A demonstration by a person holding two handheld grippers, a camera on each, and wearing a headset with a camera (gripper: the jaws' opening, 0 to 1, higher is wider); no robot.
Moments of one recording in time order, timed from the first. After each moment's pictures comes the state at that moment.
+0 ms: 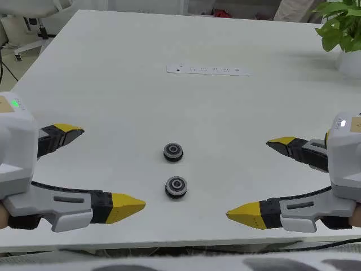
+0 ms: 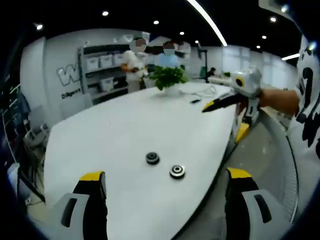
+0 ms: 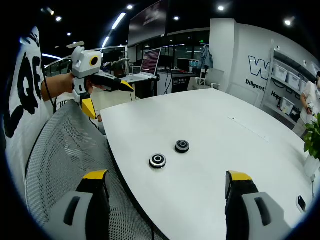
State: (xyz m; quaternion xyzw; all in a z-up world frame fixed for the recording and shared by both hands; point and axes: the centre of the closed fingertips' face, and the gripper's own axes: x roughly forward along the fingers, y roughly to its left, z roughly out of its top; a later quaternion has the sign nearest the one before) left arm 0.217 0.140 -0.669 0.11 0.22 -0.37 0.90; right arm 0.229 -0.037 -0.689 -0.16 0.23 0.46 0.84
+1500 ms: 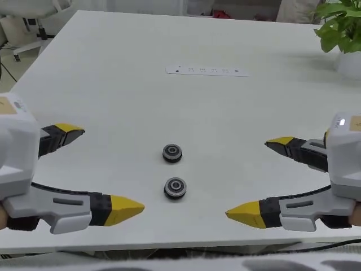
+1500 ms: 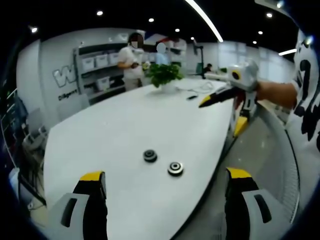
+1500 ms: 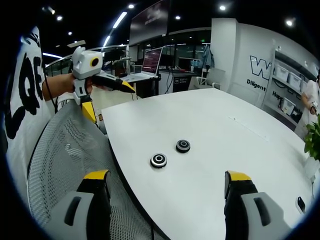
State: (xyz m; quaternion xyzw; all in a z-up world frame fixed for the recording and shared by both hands) left arm 0.217 0.138 -0.669 0.12 0.22 -0.37 0.89; right arm 0.230 -0.037 -0.689 -0.16 0.23 0.46 0.84
